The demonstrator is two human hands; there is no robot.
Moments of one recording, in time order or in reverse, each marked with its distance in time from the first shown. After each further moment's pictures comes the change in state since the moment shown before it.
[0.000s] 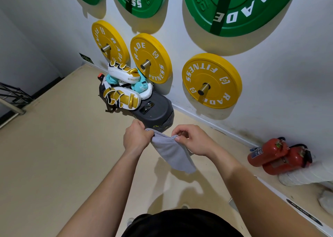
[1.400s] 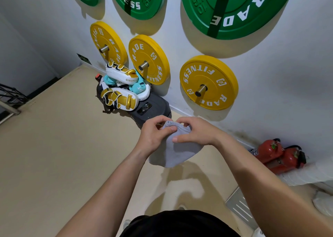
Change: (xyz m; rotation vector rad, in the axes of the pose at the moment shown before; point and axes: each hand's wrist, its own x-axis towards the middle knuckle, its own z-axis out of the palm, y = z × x) left_hand -0.035 0.030 0.004 -0.506 -0.325 0.484; right_hand 0.001 -0.027 -0.042 -0.219 -0.139 0.019
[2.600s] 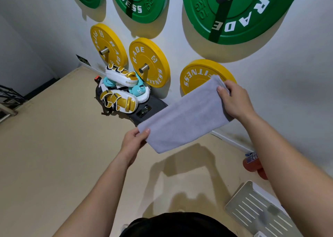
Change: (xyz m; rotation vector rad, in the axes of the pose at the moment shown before) left_hand 0.007 -0.067 -0.044 -0.413 0.133 -0.362; right_hand 0.017 0.042 -0.094 -0.122 0.729 0.154
